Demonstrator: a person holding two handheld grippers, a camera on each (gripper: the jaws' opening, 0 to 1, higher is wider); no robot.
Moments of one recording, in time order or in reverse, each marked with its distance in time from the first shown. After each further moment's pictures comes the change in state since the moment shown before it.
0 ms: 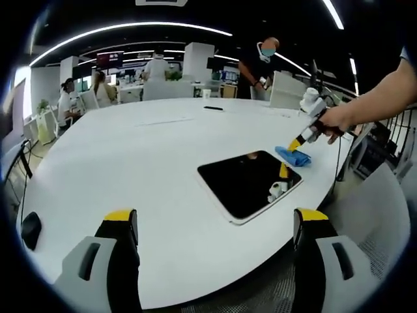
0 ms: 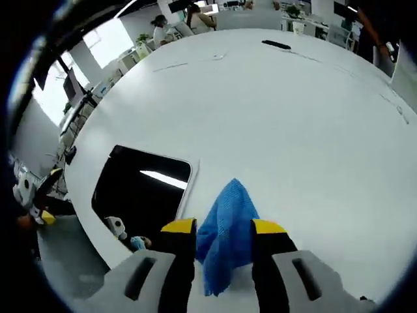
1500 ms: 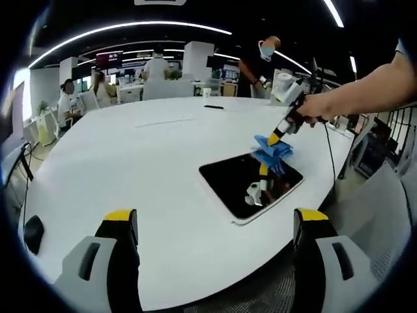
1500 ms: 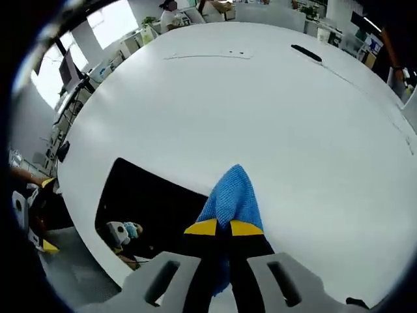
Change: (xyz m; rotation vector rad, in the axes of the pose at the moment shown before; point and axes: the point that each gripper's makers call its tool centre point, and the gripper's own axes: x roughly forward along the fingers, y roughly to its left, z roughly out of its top) left arm 0.002 0.004 -0.001 0.023 0.013 0.010; right arm 0.045 0.039 0.034 0.002 0.214 -0.081
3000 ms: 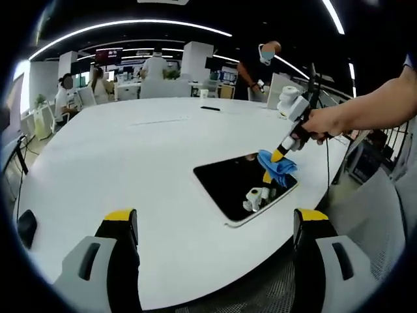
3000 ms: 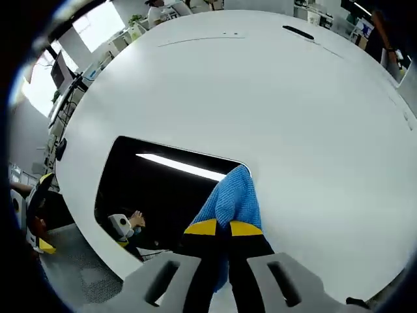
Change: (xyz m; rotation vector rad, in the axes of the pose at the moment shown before) left arm 0.001 -0.008 0.003 -0.049 -0.007 -0.042; right arm 0.021 0.022 -0.035 0.053 0.077 -0.015
